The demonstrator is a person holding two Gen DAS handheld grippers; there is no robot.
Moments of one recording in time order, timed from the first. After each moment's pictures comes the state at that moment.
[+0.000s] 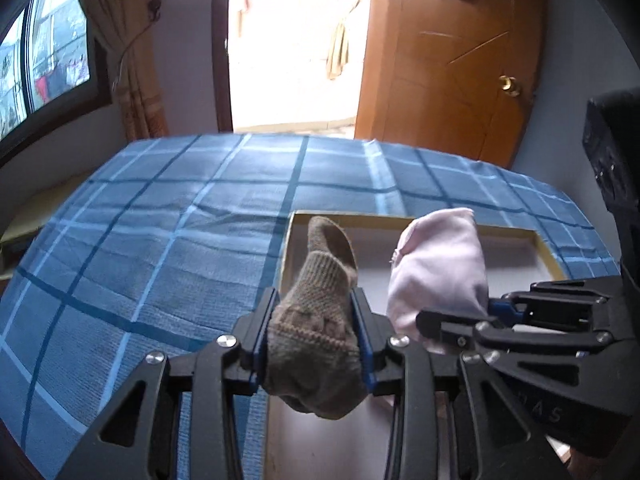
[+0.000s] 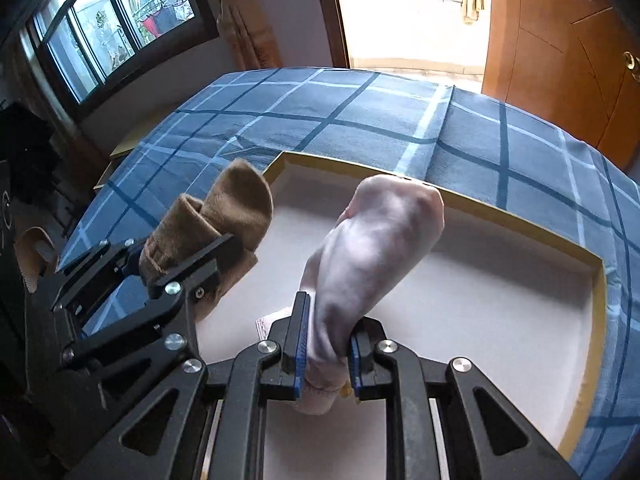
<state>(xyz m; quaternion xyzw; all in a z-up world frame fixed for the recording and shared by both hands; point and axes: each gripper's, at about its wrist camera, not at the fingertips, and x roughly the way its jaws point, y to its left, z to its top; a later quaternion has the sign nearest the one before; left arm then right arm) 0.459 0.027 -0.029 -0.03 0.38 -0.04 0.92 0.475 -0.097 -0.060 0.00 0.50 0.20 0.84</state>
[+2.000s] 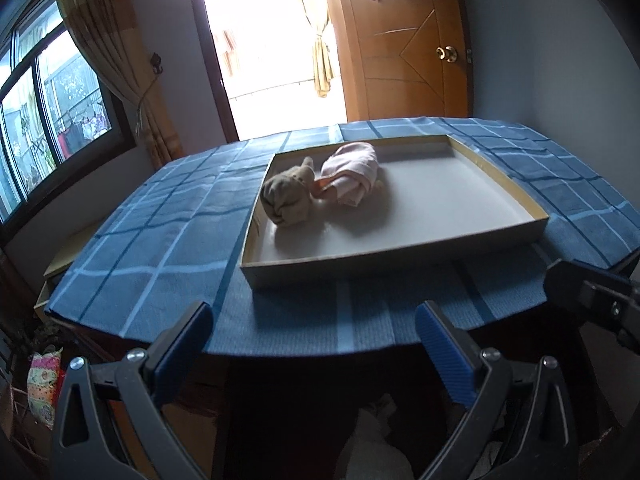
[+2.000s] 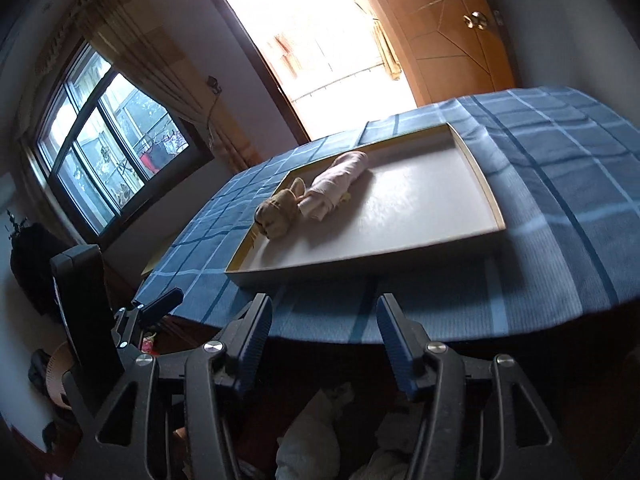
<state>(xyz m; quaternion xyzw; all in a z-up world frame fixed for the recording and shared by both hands) 0.233 -0.017 -0.034 0.08 0.32 -0.03 0.94 0.177 -0.183 -0.046 0.20 0.33 0.14 0.91</state>
